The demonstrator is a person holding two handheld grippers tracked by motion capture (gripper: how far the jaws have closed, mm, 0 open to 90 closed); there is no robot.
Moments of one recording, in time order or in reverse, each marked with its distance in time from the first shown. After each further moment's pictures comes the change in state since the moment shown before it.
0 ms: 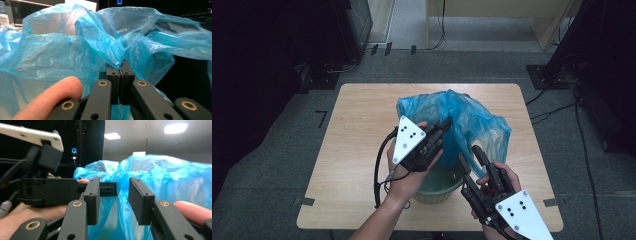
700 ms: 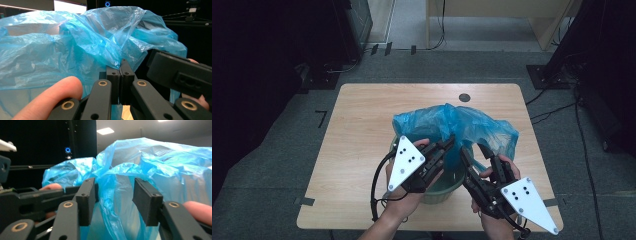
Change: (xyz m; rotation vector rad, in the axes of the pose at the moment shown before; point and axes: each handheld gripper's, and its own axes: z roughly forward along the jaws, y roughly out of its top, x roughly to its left) left arm -0.019 -0.012 -0.027 -0.020 -0.066 0.033; right arm -0.013 -0.006 0.010 0.031 -0.040 0.109
